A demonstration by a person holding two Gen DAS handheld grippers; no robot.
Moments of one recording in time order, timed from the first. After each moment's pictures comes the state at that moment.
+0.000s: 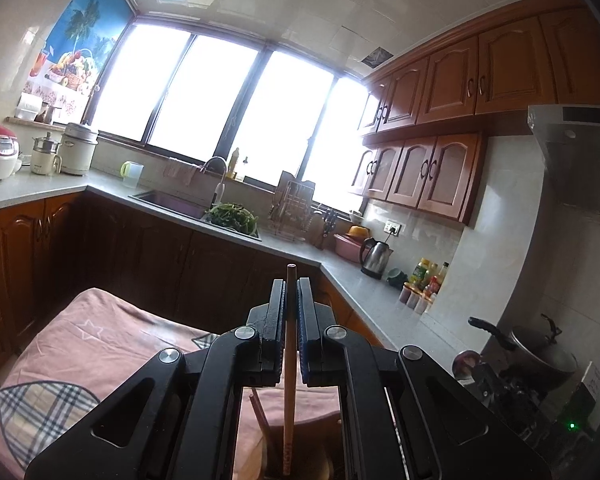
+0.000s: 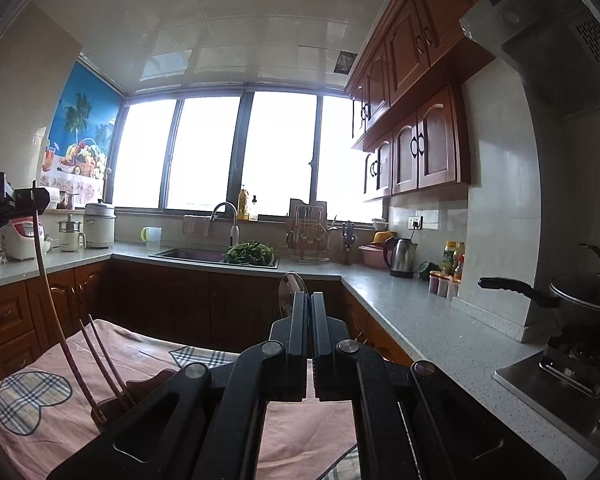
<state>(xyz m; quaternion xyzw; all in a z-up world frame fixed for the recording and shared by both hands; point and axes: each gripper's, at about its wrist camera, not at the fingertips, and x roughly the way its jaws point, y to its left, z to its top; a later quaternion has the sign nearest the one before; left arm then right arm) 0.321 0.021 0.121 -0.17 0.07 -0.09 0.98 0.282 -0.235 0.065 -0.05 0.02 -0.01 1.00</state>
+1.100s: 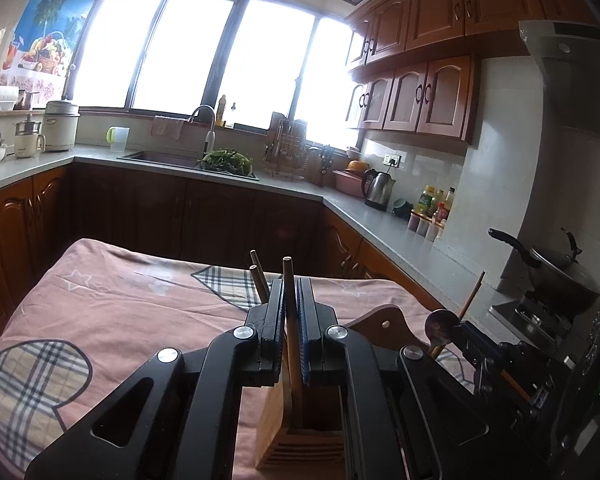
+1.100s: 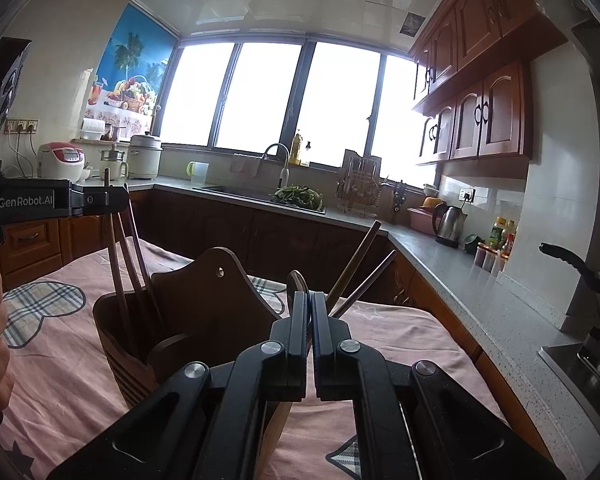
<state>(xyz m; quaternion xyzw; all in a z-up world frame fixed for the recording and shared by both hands) 0.346 -0.012 0.028 -0.11 0.16 -0.11 0.97 0.305 -0.206 -0.005 -0.10 0.11 0.07 0.99</state>
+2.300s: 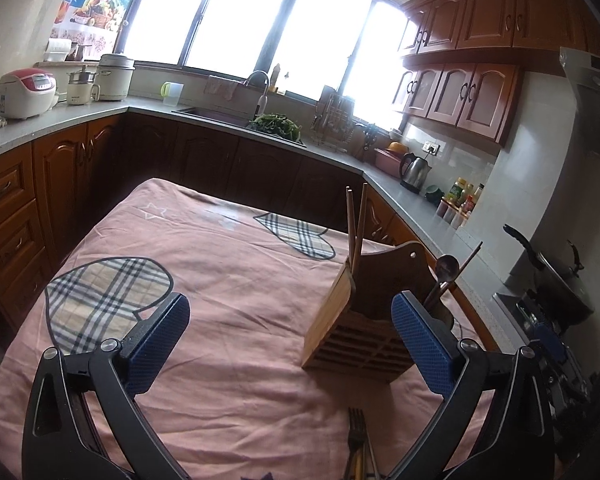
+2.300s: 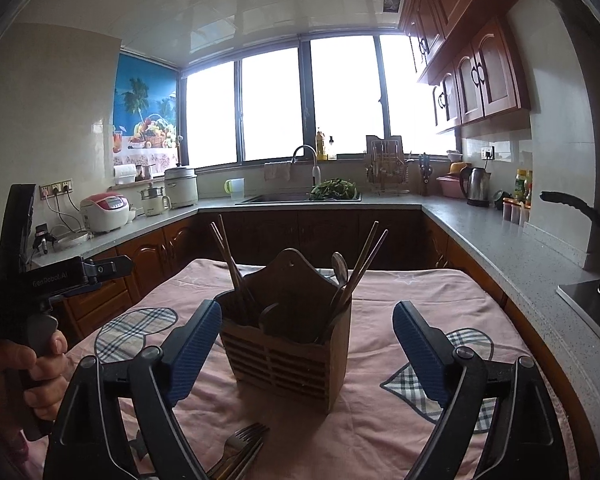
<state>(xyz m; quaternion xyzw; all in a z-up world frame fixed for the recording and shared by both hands) 0.246 0.054 0.021 -0.16 0.24 -0.05 0.96 0.205 -0.234 0.026 0.01 0.14 0.15 0.98</state>
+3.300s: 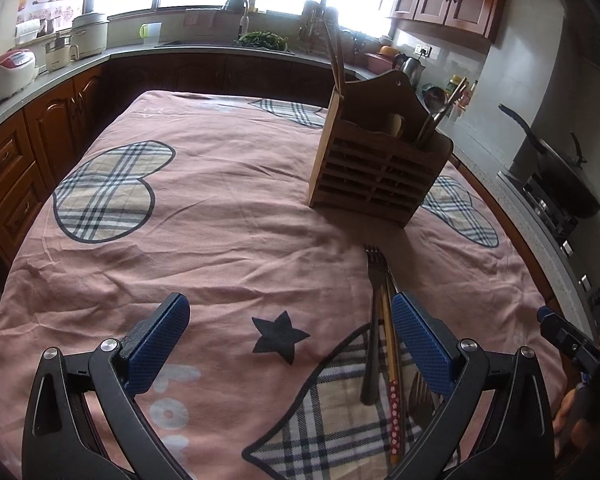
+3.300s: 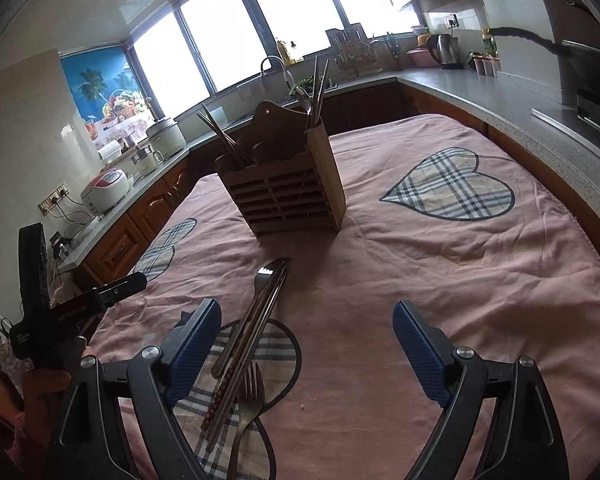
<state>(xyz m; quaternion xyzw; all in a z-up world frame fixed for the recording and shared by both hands) 0.178 0.017 -0.059 -0.08 0.38 -0.08 0.92 0.131 -0.269 -0.048 0.14 0.34 0.14 0.92</state>
